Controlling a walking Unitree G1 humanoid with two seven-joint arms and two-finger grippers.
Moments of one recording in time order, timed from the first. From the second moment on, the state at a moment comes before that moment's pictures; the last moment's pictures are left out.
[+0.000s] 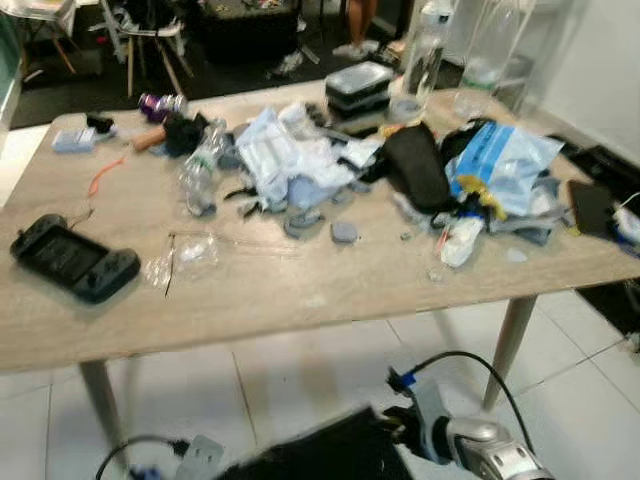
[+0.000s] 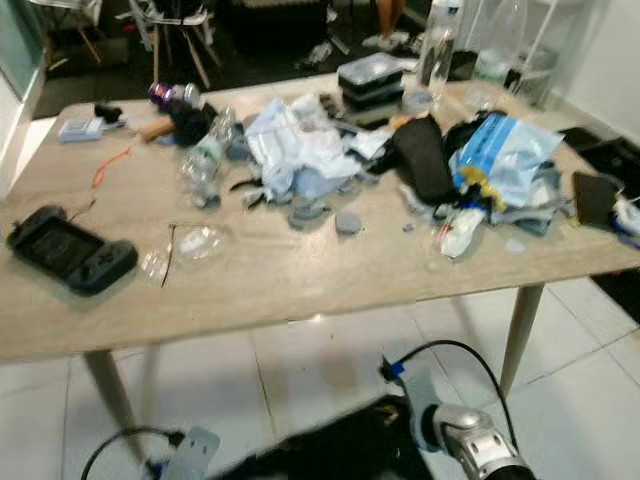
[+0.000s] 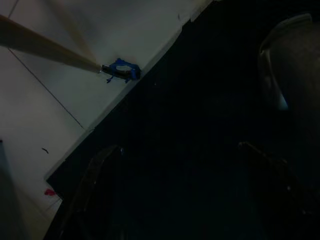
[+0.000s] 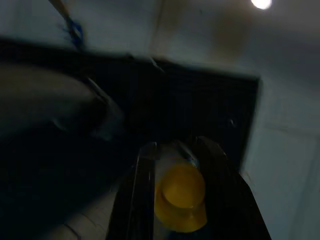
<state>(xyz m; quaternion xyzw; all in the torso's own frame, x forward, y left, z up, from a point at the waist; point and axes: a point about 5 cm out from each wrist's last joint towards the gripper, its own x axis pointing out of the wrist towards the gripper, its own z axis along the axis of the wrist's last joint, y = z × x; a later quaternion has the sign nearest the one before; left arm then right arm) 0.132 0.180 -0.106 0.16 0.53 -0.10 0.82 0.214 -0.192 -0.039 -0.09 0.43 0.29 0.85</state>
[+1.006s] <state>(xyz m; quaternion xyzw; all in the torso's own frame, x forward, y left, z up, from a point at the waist) 0.134 0.190 -0.104 0.18 0.54 -0.09 0.82 0.144 -0.192 -0.100 -0.14 0.56 0.10 0.81</state>
